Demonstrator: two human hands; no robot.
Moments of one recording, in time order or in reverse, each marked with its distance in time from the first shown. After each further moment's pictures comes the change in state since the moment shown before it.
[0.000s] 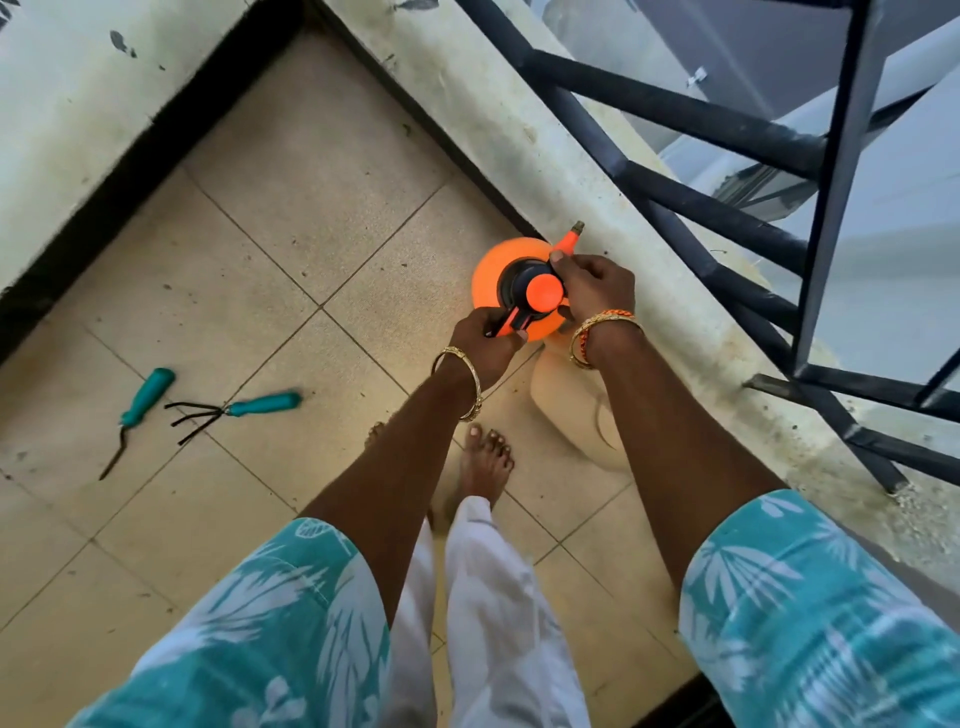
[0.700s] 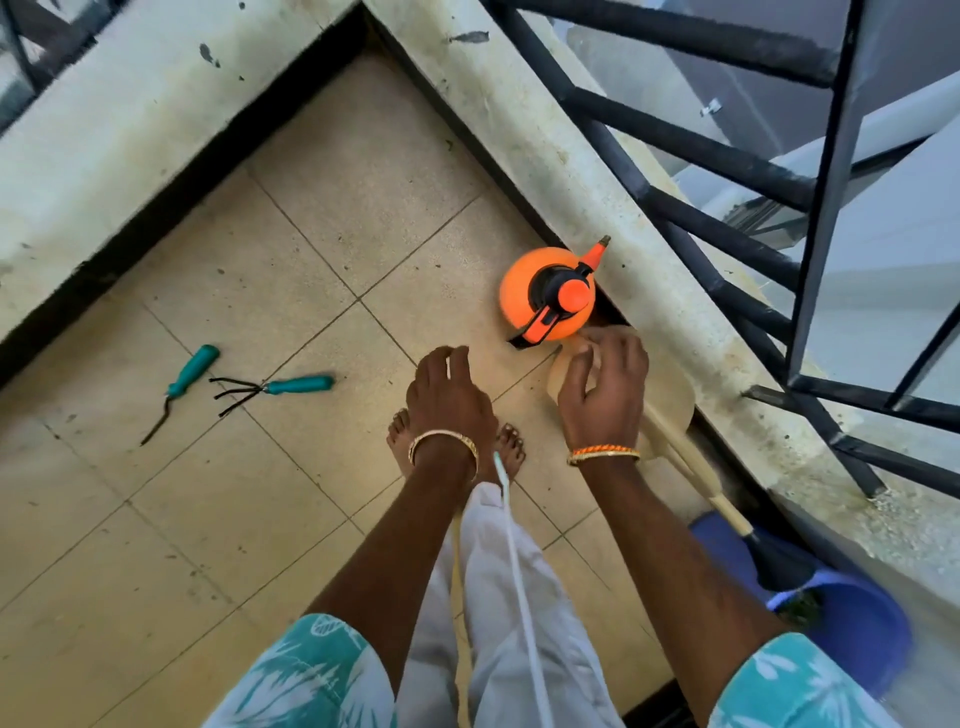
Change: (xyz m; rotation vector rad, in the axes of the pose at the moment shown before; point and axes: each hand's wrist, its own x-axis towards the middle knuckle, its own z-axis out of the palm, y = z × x) left_hand -0.085 -0.044 -0.046 0.774 0.269 0.229; right_hand -0.104 0.058 -0.019 -0.370 0.273 -0.826
